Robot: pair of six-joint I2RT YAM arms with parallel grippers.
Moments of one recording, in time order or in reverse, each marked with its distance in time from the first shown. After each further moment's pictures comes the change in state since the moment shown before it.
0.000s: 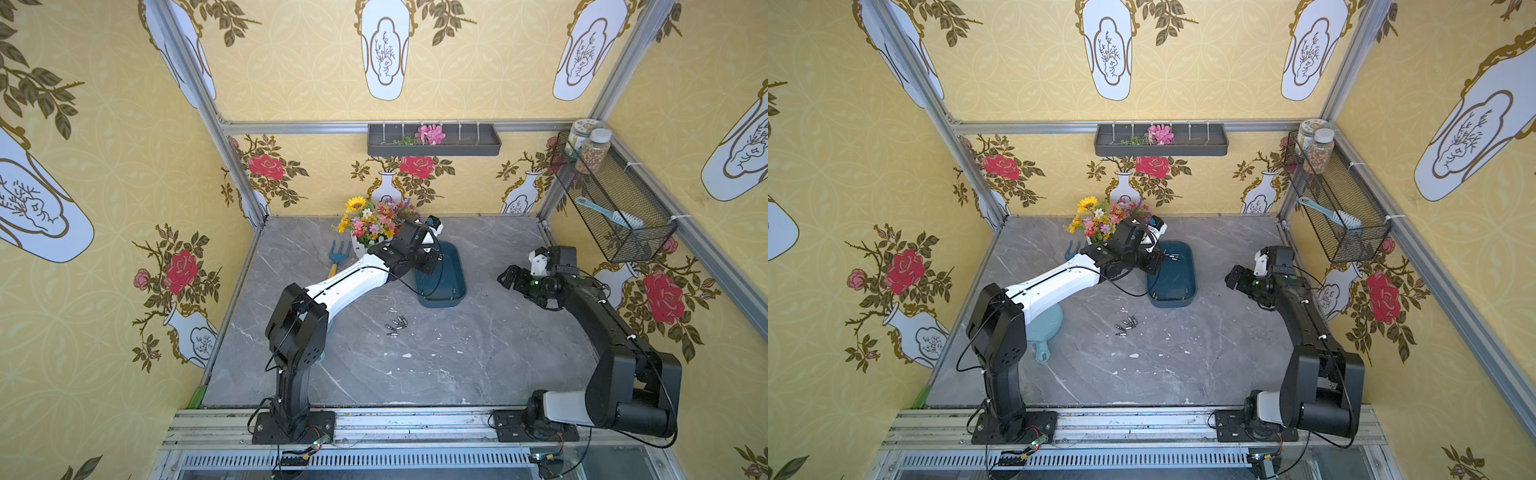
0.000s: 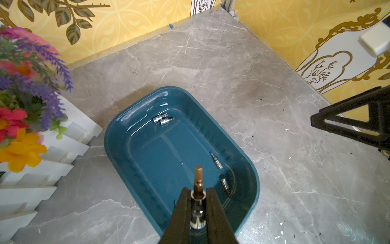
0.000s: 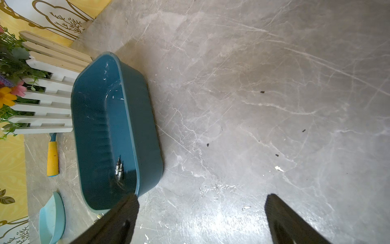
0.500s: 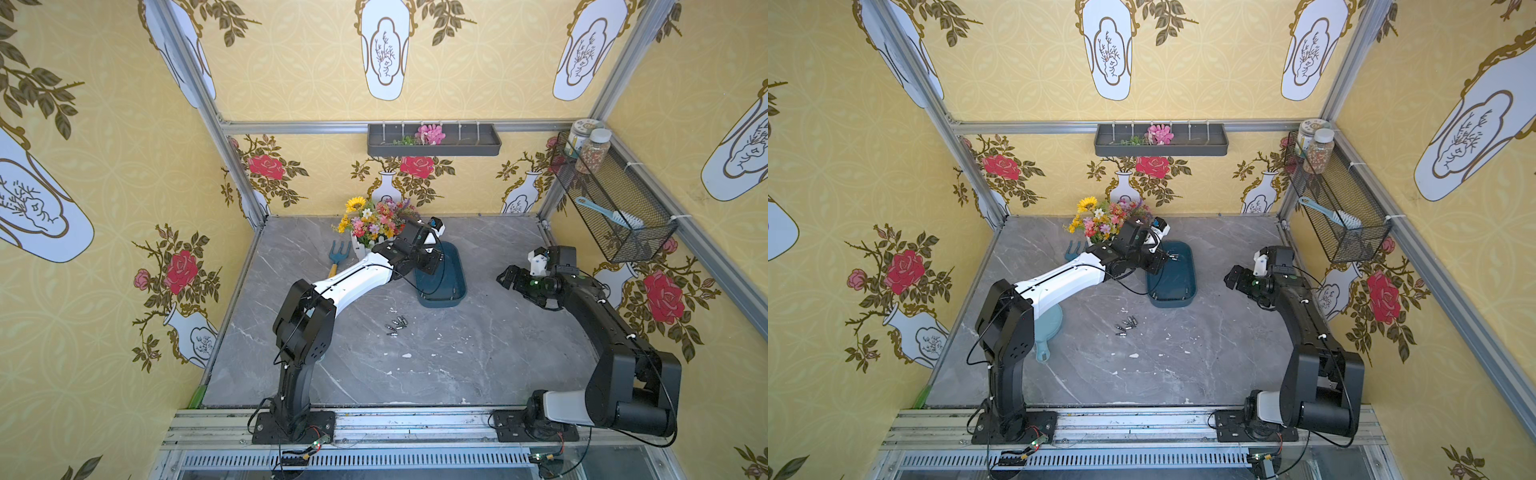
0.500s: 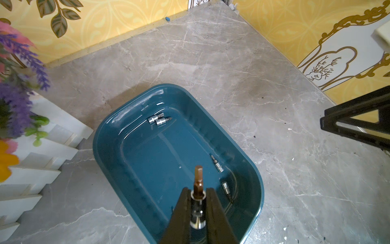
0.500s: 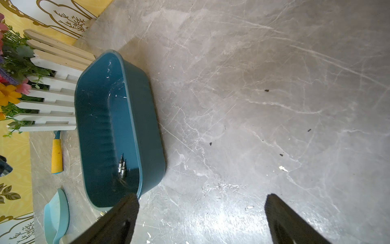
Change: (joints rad) left arm 0.006 0.050 0.027 0.000 0.023 0.000; right arm 0.000 0.003 0.000 0.000 -0.016 0.000
